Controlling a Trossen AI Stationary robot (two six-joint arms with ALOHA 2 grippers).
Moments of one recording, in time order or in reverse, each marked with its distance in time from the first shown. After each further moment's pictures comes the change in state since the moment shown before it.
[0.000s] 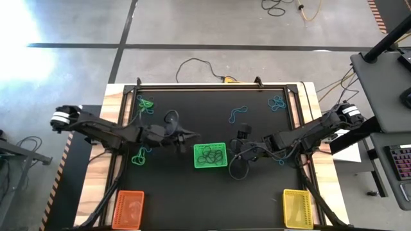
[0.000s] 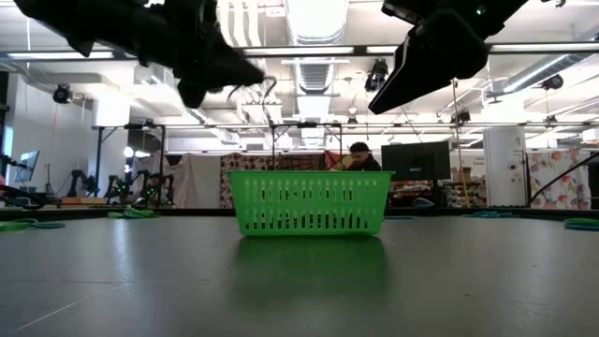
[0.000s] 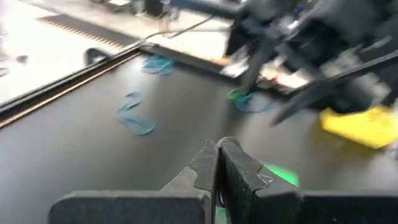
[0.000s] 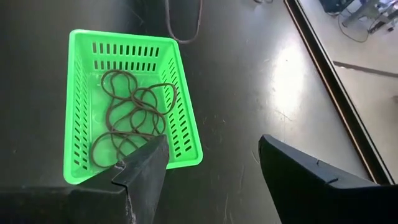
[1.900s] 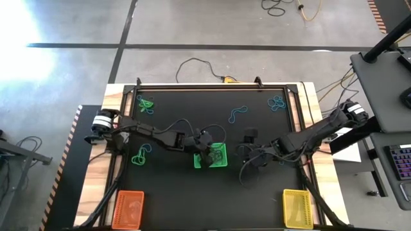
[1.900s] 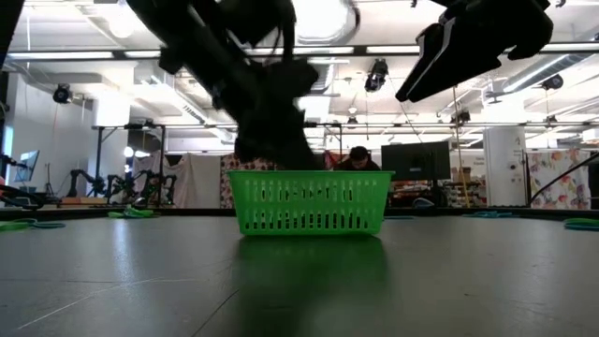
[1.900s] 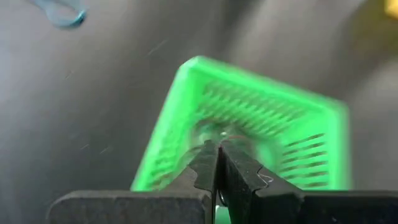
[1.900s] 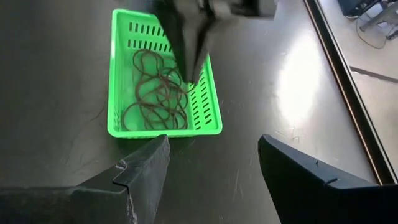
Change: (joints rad) left arm 0.048 0.562 0.473 -0.444 0.166 -0.100; right arm 0.094 -0.091 -0.018 -0.134 0.001 0.039
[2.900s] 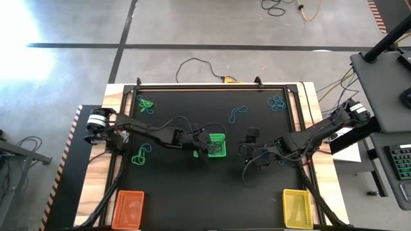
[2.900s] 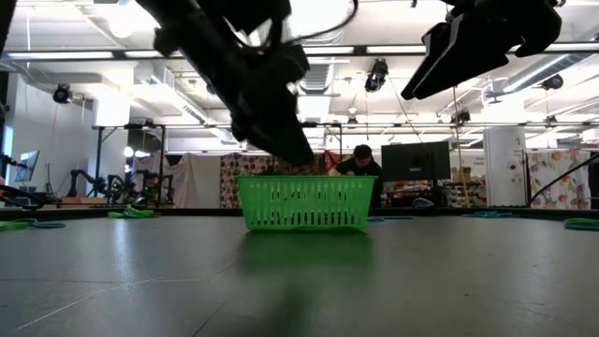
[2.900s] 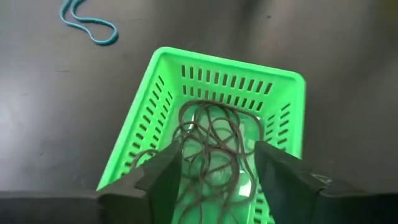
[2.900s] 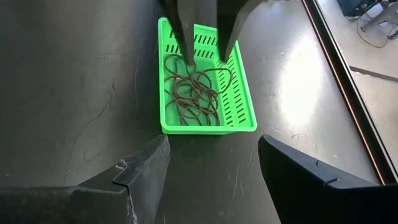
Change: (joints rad) left arm -0.003 -0.078 0.020 -0.133 -0.065 0.159; right arm 0.008 -0.034 -0.024 0.000 0.000 0.012
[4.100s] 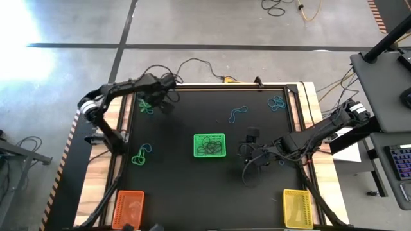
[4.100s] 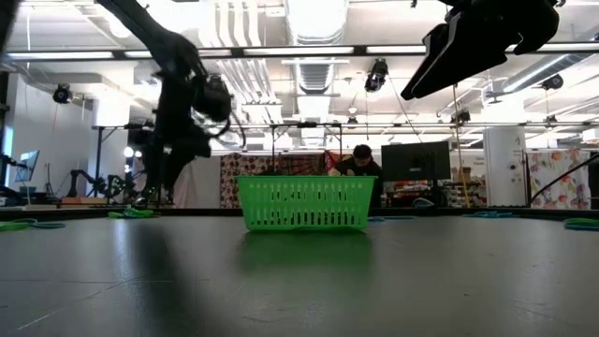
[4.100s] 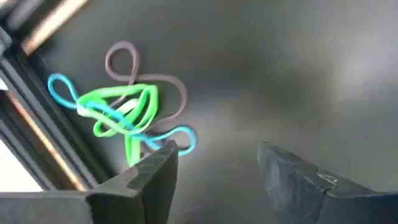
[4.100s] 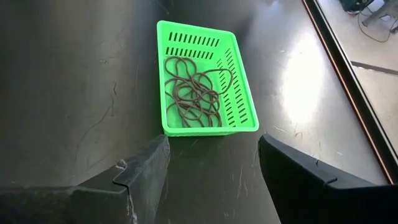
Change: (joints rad) left arm 0.843 -0.064 0.086 -0.916 0.036 -0.028; right arm 0.000 0.001 0.000 0.005 -0.001 0.036
